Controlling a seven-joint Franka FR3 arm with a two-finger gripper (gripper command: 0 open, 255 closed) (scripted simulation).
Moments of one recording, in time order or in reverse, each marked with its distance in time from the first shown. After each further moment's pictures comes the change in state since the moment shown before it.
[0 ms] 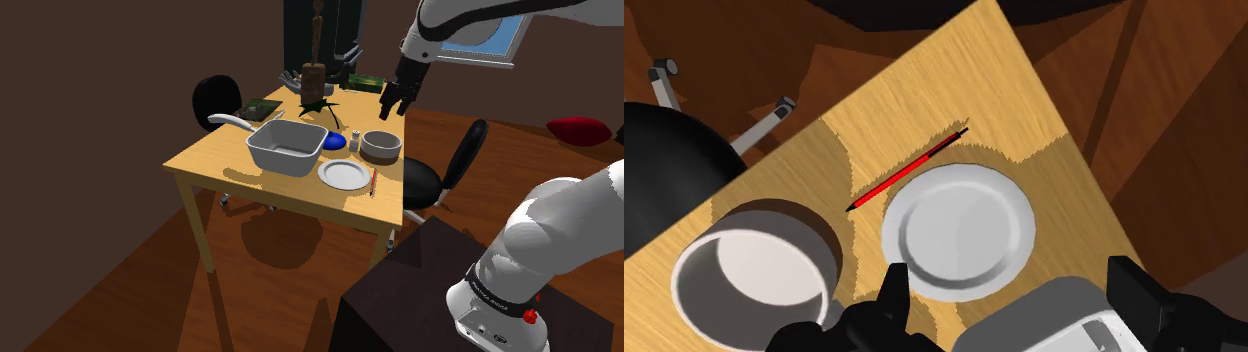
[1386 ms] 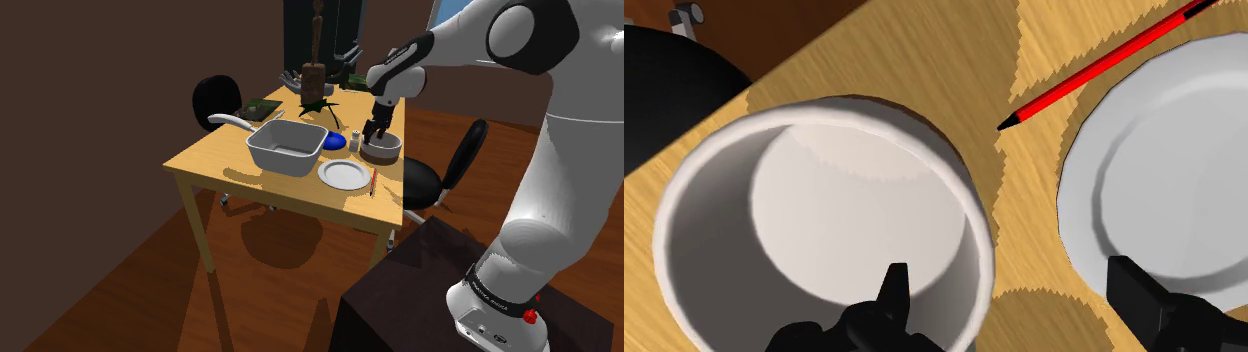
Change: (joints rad) arm -0.061 0.748 -0.148 0.331 0.176 0.334 -0.374
